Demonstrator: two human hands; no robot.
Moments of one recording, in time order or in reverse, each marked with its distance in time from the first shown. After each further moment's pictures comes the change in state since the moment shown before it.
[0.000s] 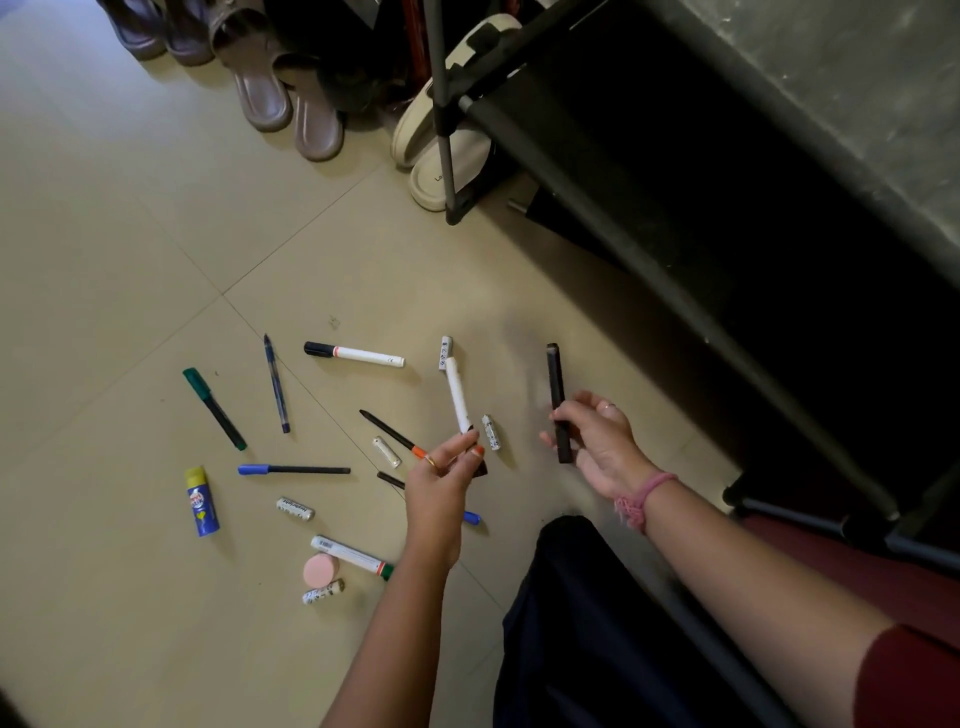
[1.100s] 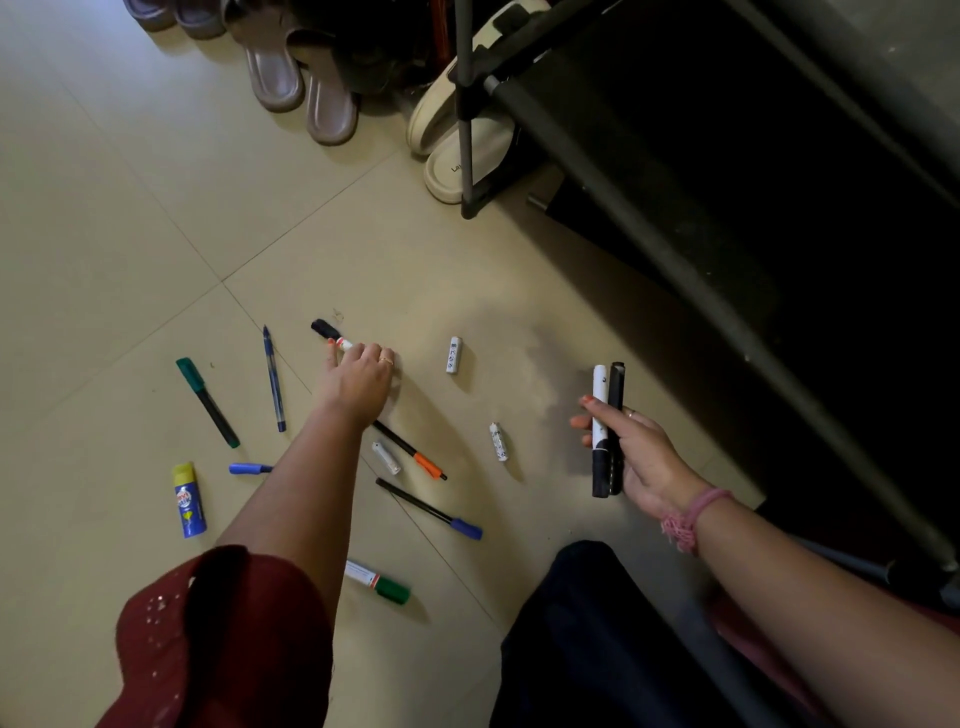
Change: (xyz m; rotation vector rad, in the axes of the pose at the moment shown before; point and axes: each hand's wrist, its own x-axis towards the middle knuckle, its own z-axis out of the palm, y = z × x) left_hand 0.146 0.073 -0.058 2.068 -0.086 0.436; right_hand 0.008 -0.016 -0.015 -0.204 -0.057 0.011
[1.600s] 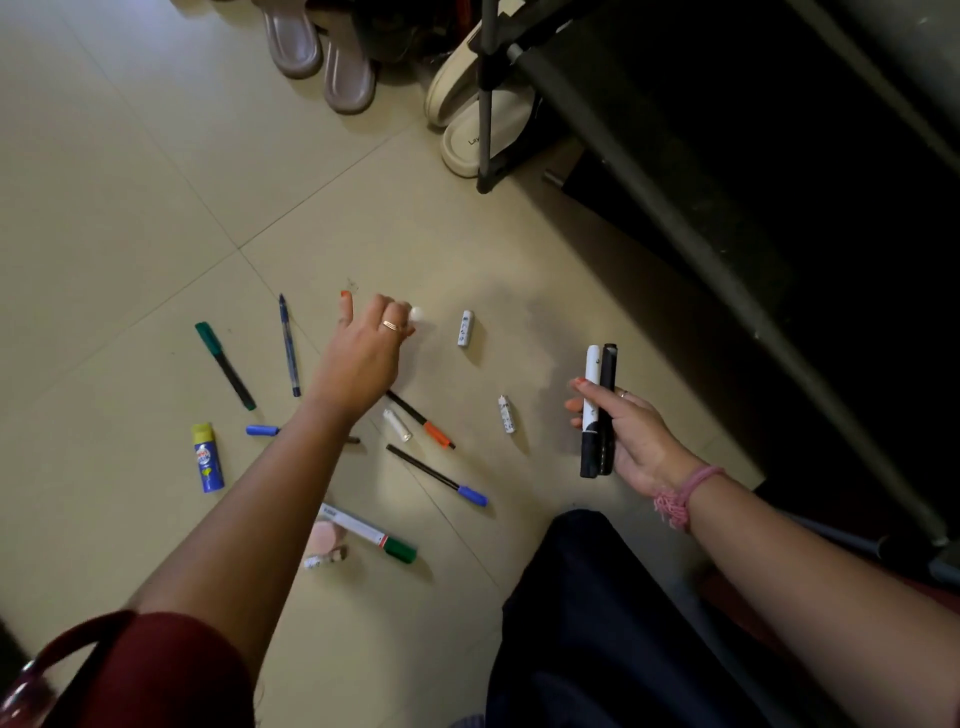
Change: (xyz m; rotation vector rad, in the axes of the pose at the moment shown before) left_hand -0.034 -0.005 -0.010 -0.406 0.598 0.185; right_hand -0.014 0.001 0.013 -0.025 -0.058 0.030
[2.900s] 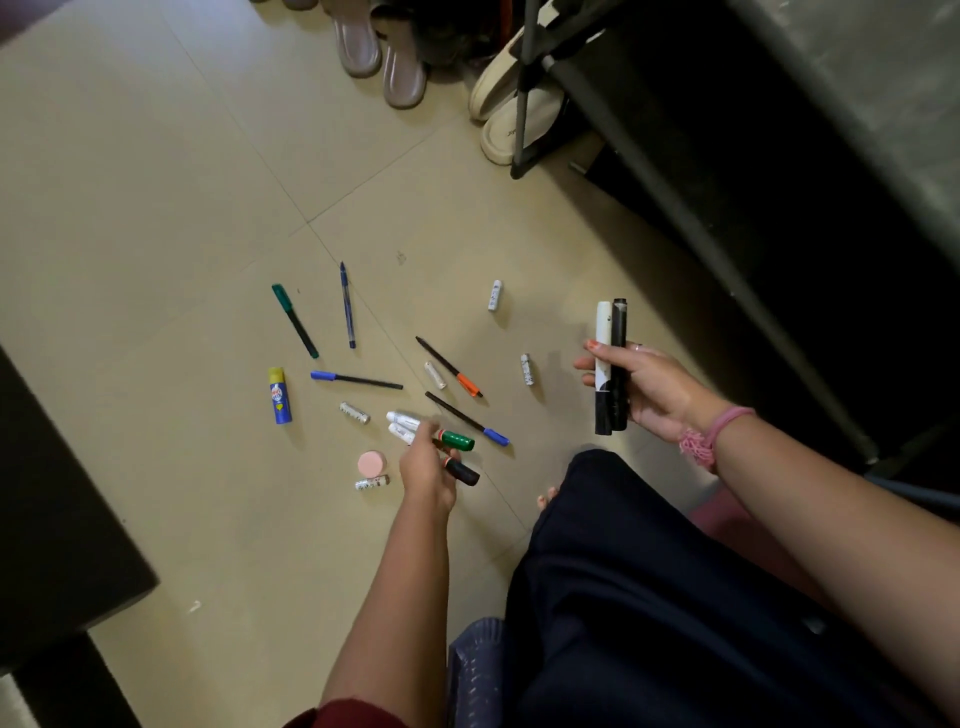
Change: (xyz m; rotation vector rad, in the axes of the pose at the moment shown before) left_hand -0.139 0.112 0.004 -1.589 0.273 -1.735; right_hand -0.077 -0.030 0.001 -0.163 -0.145 0.036
